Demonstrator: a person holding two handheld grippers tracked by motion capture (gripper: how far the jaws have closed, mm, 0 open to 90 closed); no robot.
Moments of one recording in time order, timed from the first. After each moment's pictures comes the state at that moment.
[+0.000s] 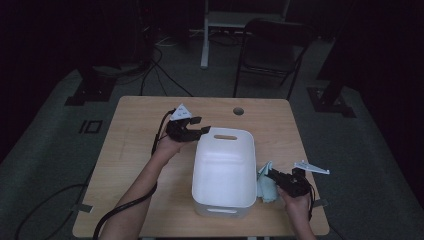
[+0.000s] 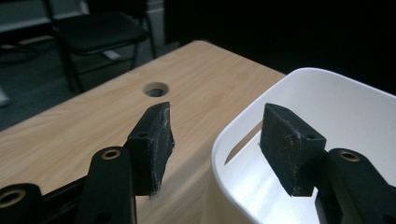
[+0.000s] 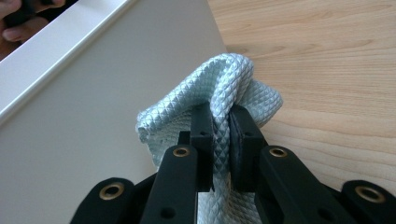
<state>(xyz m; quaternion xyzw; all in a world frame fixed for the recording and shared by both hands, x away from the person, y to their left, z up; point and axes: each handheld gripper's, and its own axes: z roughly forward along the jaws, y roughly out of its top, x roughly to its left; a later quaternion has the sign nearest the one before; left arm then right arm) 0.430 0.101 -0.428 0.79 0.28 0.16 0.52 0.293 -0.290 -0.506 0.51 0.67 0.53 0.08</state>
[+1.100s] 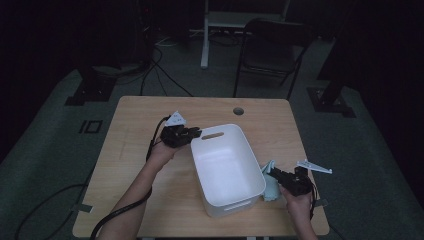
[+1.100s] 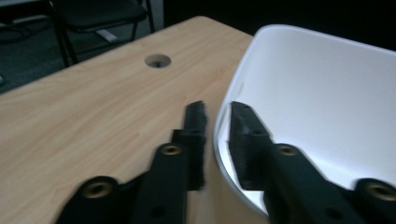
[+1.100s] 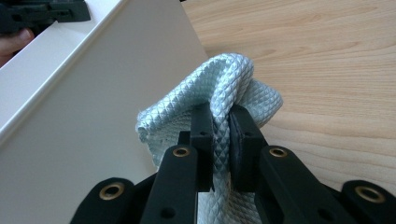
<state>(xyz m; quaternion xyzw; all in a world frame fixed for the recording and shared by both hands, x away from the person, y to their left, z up) 0.422 0.122 -0.449 0.80 0.30 0.13 0.51 0.296 -0.296 -0.506 0.52 0.67 0.53 0.08</state>
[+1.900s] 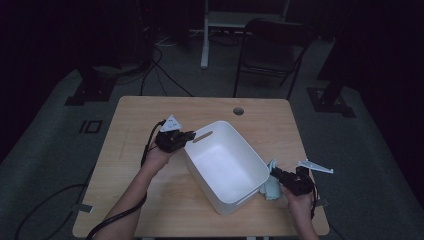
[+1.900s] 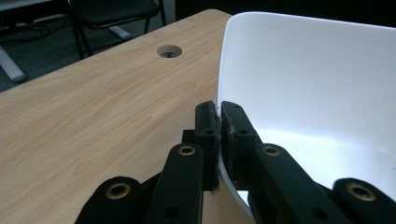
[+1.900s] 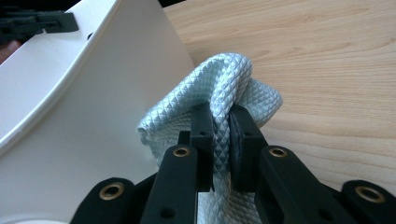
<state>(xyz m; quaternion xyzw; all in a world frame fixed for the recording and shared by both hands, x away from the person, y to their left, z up) 0.402 0.137 -0.453 0.80 0.31 0.16 0.49 0.297 -0.300 -0.506 0.52 0.66 0.53 0.08</state>
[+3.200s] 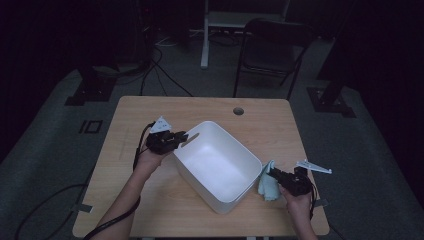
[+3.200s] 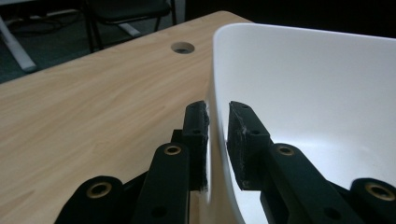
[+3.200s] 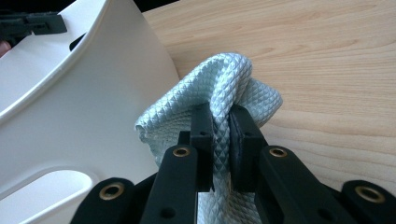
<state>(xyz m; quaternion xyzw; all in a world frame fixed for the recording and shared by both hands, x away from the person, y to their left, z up) 0.397 0.158 -0.451 0.79 0.33 0.16 0.49 0.296 -0.296 -0.507 0.52 0.67 0.53 0.08</state>
